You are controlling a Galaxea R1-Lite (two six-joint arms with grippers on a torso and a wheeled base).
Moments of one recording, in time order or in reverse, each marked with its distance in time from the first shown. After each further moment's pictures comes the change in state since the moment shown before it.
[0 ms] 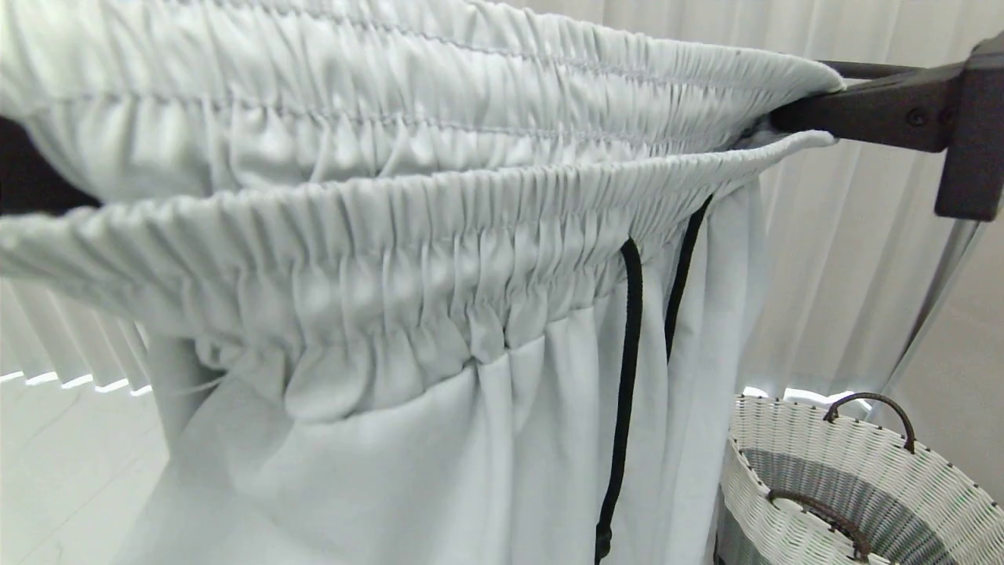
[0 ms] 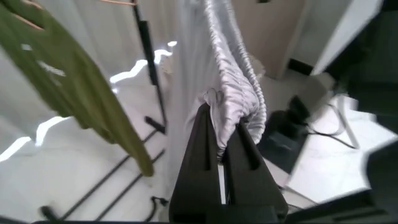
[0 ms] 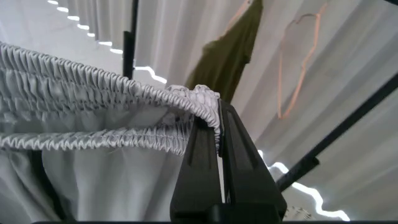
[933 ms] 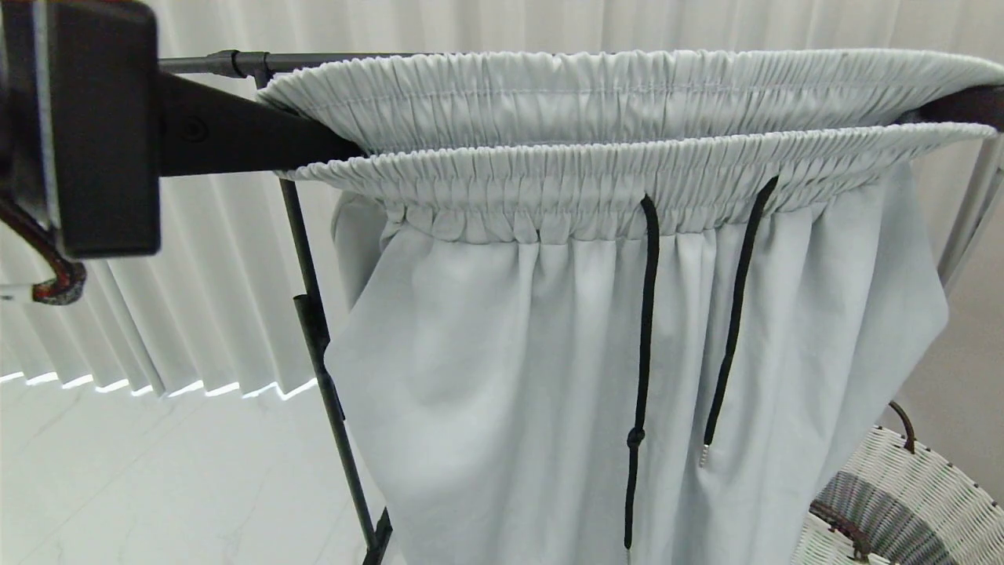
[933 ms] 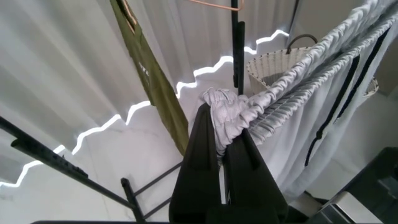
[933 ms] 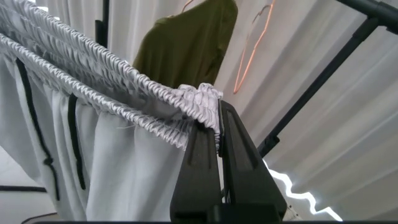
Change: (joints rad) left arm 0.321 0.135 0.005 -0.098 0.017 0.141; right arm -0.019 -0.139 0.017 0.129 -0.045 -0.040
